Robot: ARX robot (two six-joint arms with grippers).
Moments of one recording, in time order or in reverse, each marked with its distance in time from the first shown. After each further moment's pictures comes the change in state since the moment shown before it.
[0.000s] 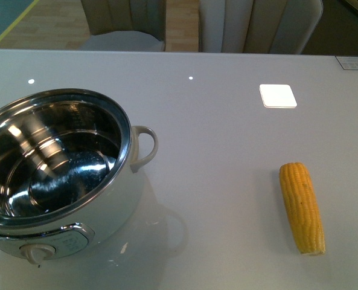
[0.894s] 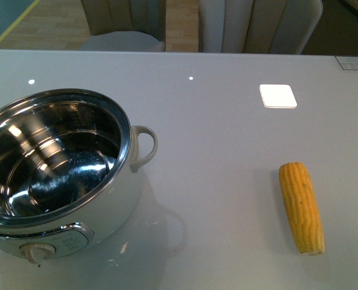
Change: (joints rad) left arm 0.000 -0.002 0.000 -0.001 0.000 0.002; right arm 0.039 0.457 0.206 -0.463 0.145 0.327
